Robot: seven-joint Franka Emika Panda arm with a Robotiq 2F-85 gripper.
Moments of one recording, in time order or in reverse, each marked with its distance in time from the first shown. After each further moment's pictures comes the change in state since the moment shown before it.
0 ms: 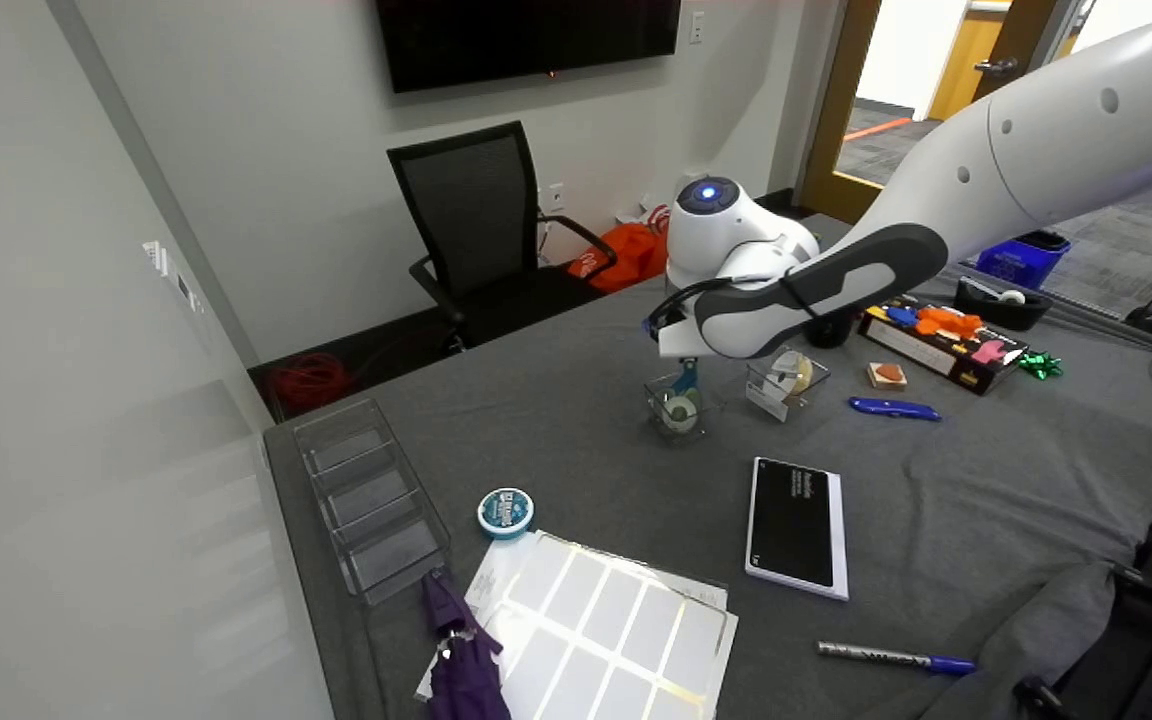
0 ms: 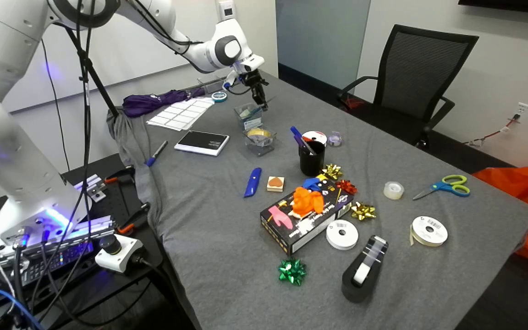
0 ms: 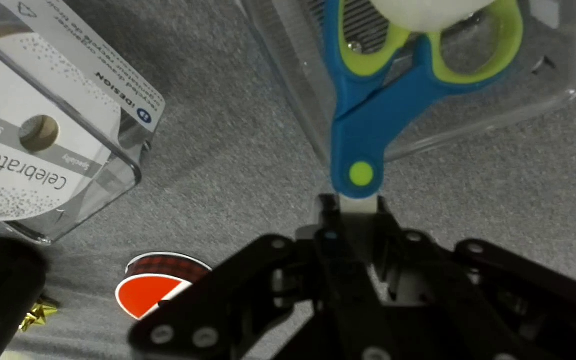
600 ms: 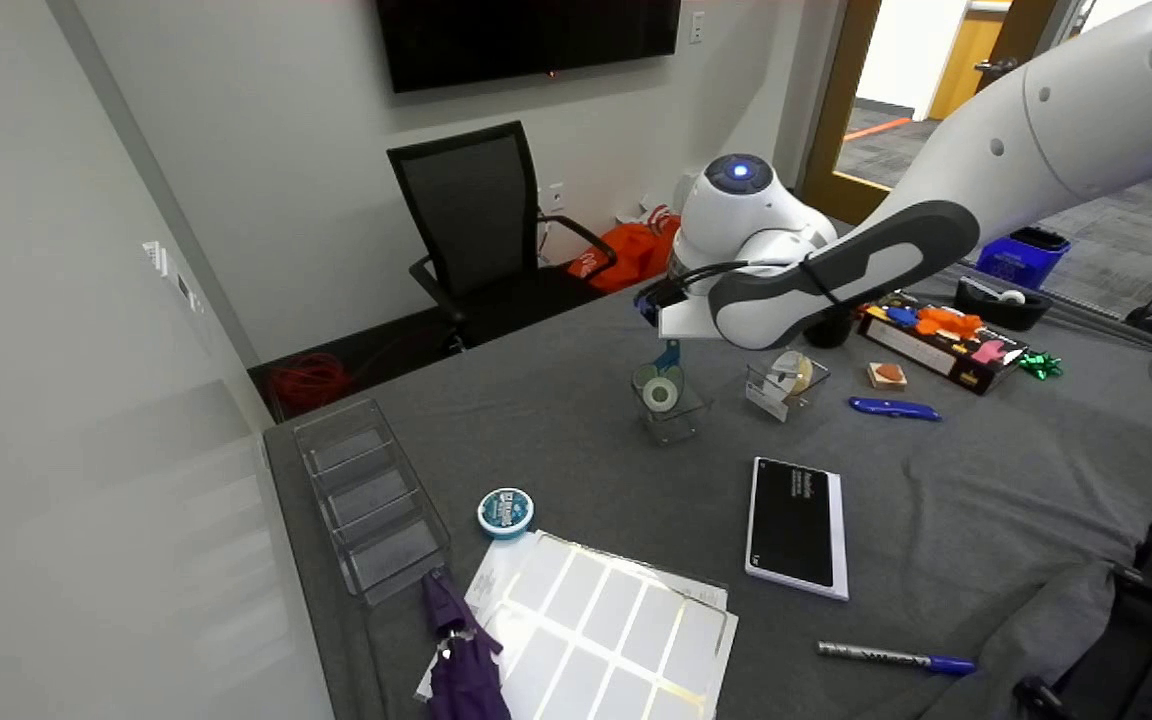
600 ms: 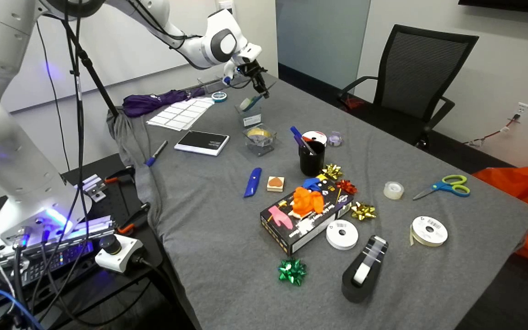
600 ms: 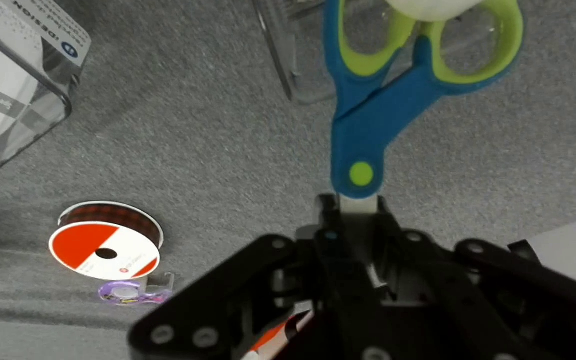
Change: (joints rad) arm 0.003 -0.081 0.001 -0.097 0.000 0.208 -0.042
